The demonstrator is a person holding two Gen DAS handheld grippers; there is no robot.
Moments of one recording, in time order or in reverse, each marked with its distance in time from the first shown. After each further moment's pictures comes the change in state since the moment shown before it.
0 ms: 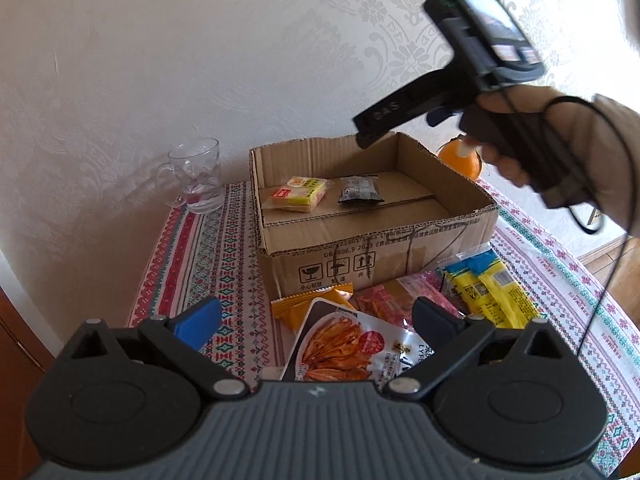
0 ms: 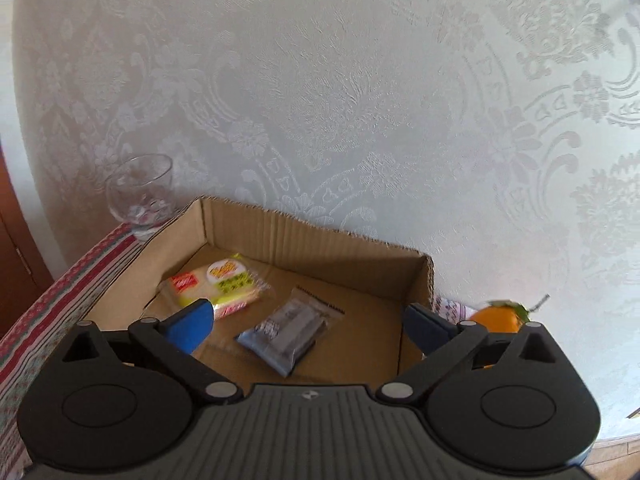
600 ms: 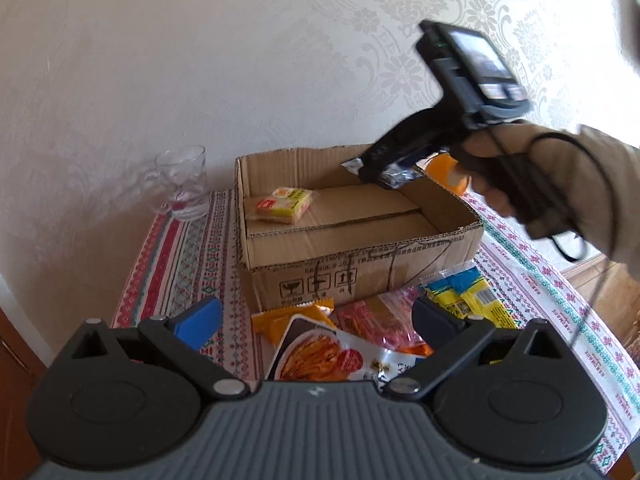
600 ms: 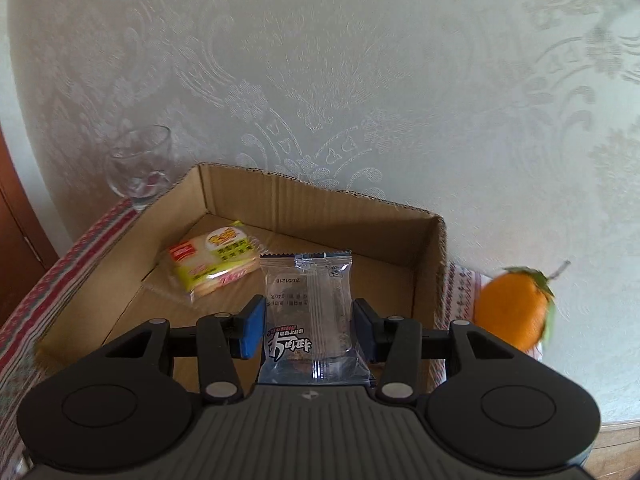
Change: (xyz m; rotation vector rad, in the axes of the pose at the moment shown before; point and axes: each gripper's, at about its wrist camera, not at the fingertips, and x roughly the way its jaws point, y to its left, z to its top) left arm 0.000 -0.002 0.009 -0.031 -0.019 -0.052; right arm 0.032 -0.006 -0.007 0.031 0.078 0.035
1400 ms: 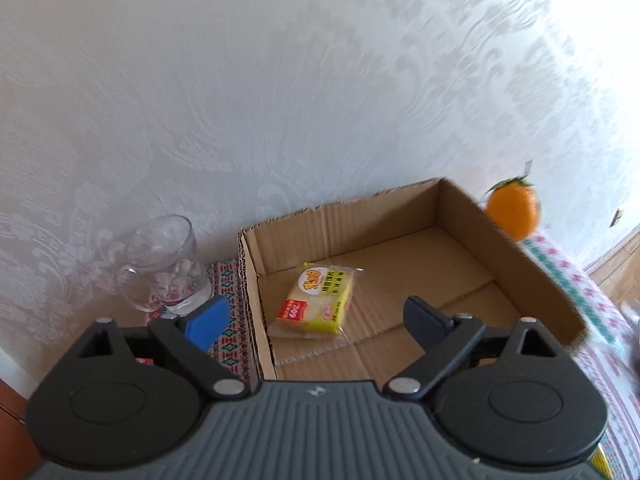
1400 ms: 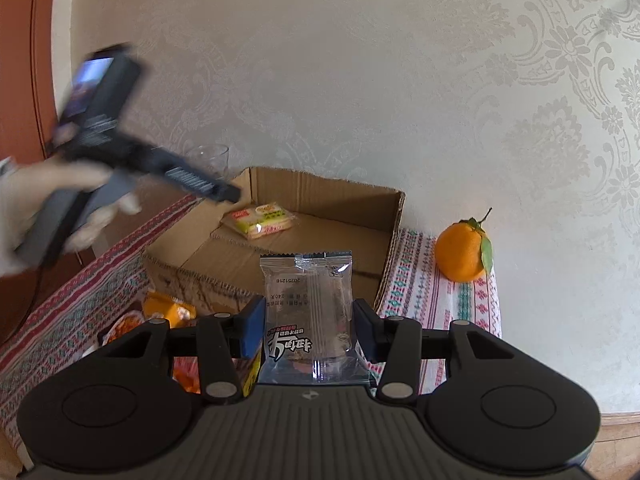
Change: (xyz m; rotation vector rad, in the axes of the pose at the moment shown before) left arm 0.114 0.019 0.110 0.105 0.050 0.042; right arm -0.160 -0.021 -0.116 0.011 -0.177 0.053
